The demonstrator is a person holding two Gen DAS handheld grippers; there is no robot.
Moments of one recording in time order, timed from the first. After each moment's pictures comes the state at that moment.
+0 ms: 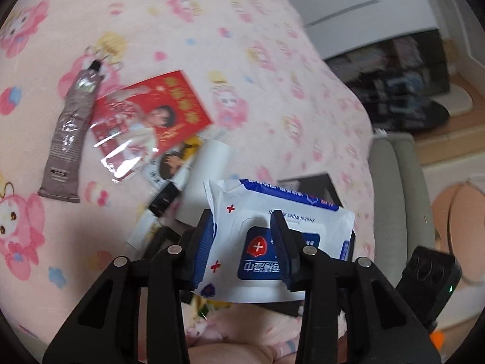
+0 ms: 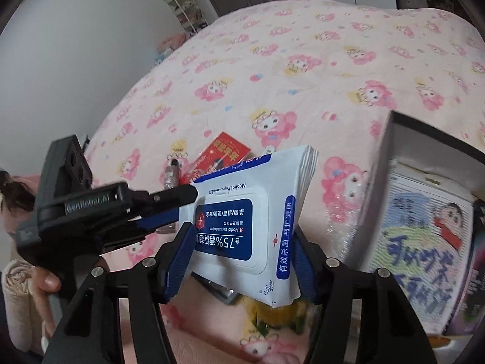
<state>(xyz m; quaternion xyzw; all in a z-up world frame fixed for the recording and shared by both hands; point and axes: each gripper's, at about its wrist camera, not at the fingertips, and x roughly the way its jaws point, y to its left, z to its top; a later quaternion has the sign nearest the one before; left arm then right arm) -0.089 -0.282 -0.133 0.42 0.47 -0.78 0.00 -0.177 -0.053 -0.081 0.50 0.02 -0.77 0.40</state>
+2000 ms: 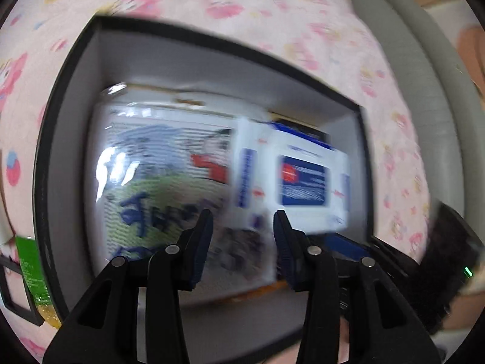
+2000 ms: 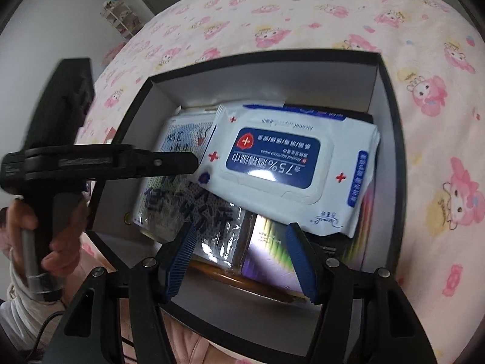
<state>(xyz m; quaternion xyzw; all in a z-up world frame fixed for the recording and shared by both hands) -0.234 -0.022 -0.152 0.60 0.22 -0.76 -0.14 -0.243 0.184 -0.139 0.58 -0.01 -0.76 0.29</state>
